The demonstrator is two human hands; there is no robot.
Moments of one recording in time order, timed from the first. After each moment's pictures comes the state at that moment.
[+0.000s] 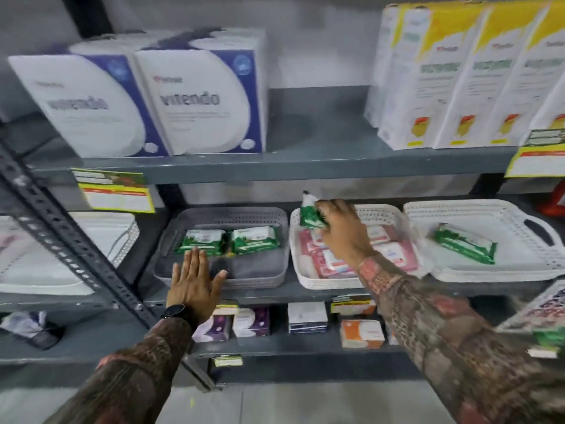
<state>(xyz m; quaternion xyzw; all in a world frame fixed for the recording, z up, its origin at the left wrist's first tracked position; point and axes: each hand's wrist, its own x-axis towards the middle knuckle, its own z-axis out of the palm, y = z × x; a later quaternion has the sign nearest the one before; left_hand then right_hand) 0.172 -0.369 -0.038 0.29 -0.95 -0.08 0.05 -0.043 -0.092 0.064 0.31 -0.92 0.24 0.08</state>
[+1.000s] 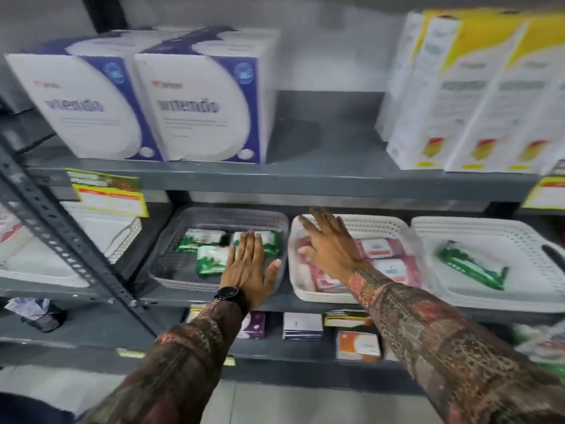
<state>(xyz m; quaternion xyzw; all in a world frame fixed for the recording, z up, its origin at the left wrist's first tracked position) 0.088 -0.285 -0.009 0.20 -0.97 -0.12 0.08 -0.074 -0.115 0.027 0.46 -0.88 0.09 0.11</state>
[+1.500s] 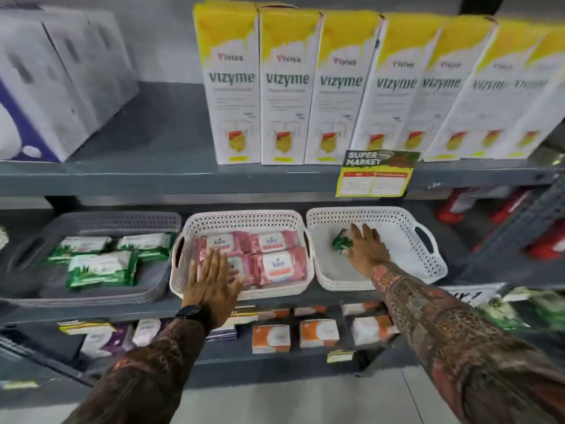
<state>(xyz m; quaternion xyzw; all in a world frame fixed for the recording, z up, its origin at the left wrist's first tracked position) -0.001 -0.112 -0.049 0.20 -0.98 -0.07 -0.03 -0.227 0.193 0.008 0.15 -0.98 0.07 -0.10</state>
